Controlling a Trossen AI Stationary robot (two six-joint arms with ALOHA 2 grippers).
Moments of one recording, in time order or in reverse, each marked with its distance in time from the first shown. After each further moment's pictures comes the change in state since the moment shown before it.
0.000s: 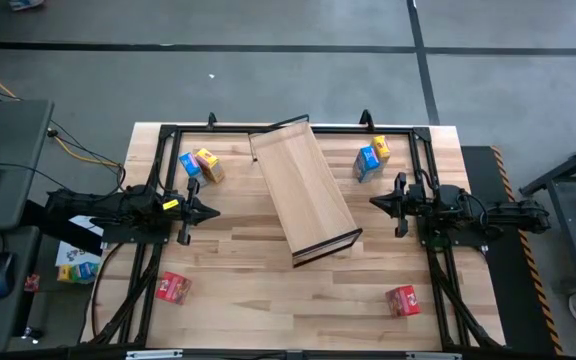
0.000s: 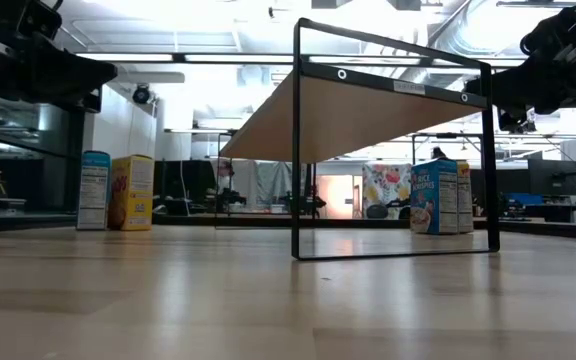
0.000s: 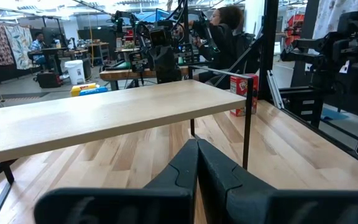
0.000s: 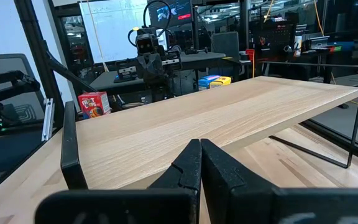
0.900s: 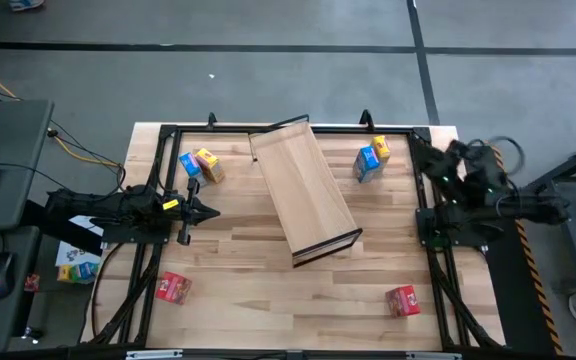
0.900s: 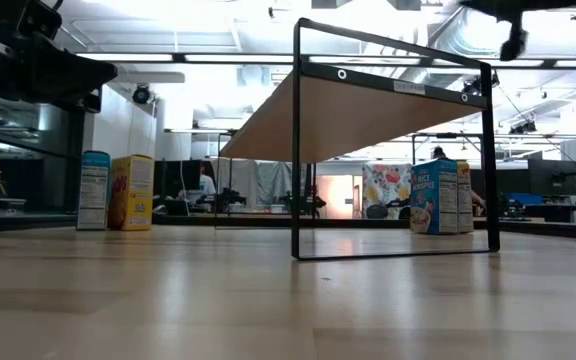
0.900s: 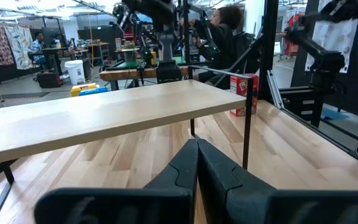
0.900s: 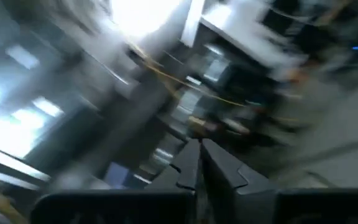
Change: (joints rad) left arm 0.000 0.000 0.000 0.000 0.000 -0.001; right arm -0.003 0.403 0.428 0.342 0.608 0.574
